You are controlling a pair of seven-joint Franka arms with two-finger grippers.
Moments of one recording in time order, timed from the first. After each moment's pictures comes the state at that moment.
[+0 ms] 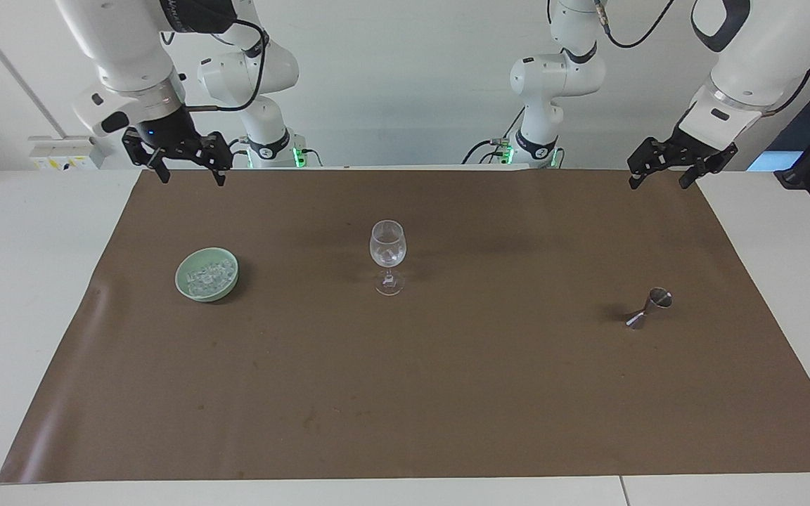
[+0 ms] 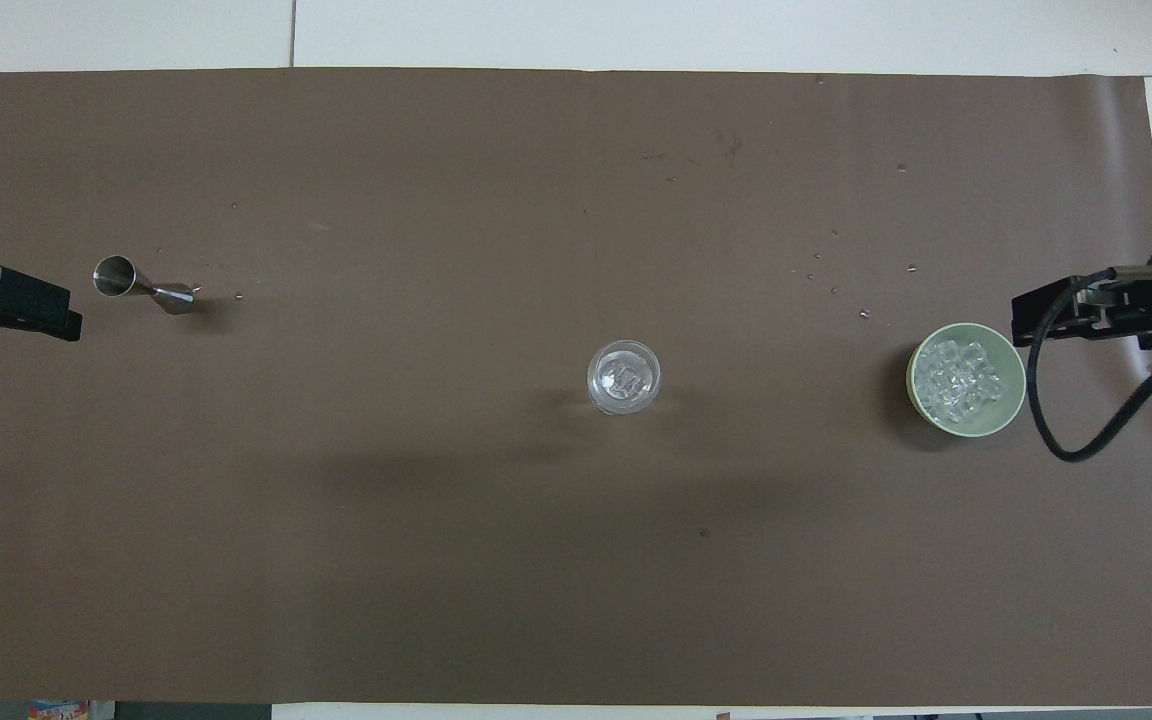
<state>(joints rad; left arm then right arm) -0.02 -0.02 -0.03 -1.56 -0.02 1.47 0.01 0.21 -0.06 -0.17 -1.61 -0.05 1.49 0.10</state>
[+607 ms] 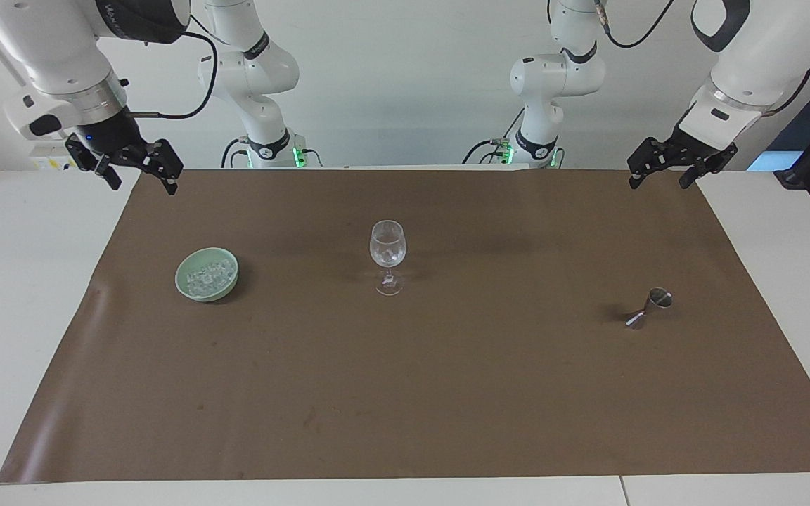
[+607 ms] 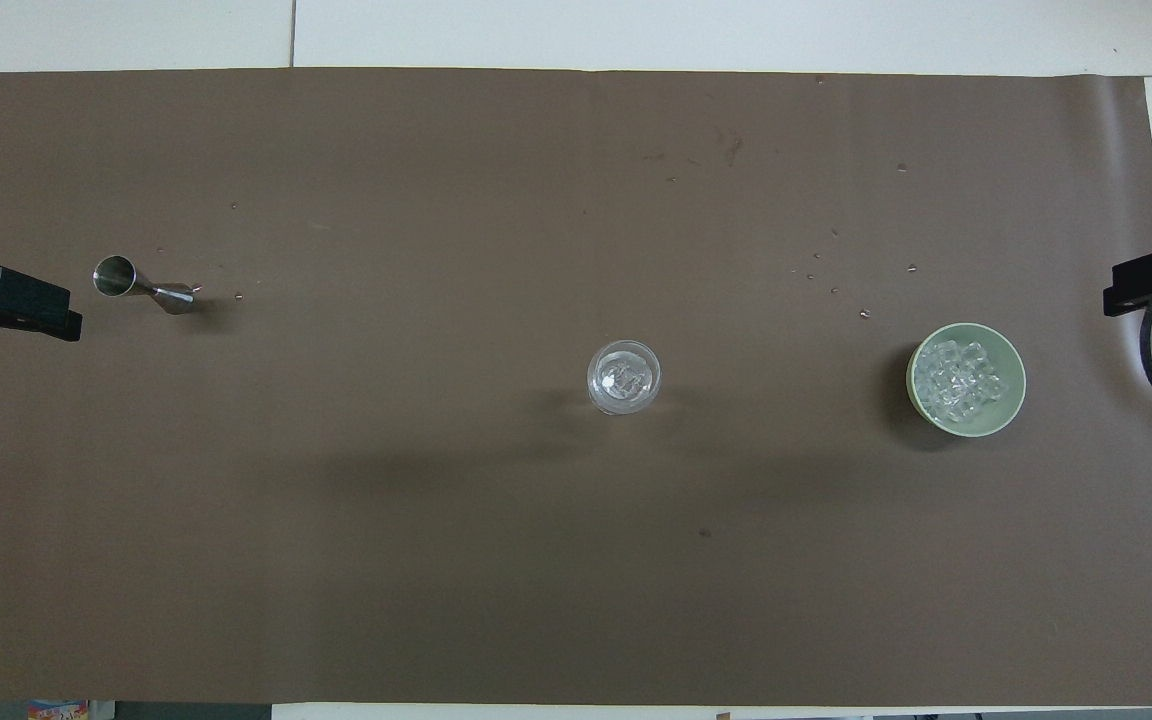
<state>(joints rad) -0.02 -0.02 -0.03 -1.56 -0.02 1.47 0.01 0.11 -0.03 -0.18 -1.59 -0.06 1.54 0.04</state>
